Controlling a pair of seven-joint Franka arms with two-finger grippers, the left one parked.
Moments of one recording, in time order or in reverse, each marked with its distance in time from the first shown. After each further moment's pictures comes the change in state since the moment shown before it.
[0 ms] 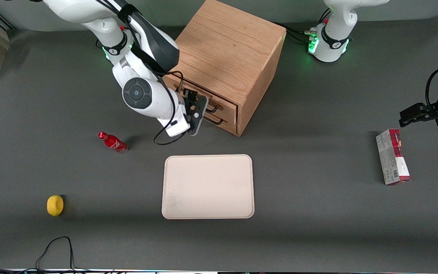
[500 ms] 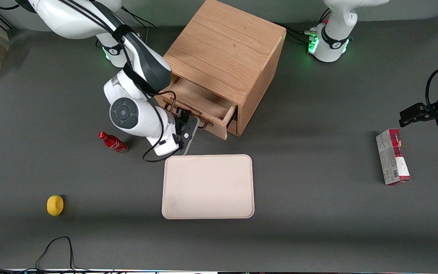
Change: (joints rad) arm -0.016 0.071 -0.058 0.089 -0.038 0.015 -0.001
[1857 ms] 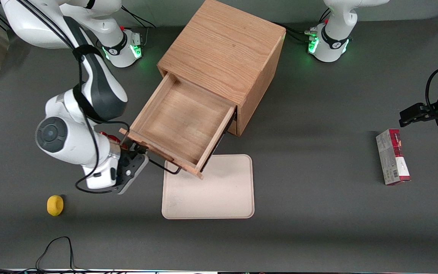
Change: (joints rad) arm -0.027 0.023 -0.215 0.186 -0.096 -0.018 -0.016
